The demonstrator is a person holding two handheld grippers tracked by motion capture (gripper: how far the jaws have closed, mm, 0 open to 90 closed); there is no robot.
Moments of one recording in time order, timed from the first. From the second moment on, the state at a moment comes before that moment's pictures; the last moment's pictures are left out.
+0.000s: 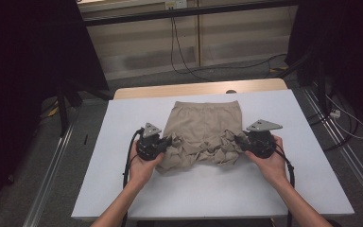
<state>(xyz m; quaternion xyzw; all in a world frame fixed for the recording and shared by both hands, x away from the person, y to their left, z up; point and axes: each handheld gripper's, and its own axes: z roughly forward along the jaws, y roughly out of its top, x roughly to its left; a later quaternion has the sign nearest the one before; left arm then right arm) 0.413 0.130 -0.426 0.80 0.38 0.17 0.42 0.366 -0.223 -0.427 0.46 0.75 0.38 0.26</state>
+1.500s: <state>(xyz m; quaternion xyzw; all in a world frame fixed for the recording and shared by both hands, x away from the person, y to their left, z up) 0.344 0.072 -0.446 0.88 0.24 0.11 0.39 0.281 -0.196 -0.437 0.36 0.84 0.38 0.15</state>
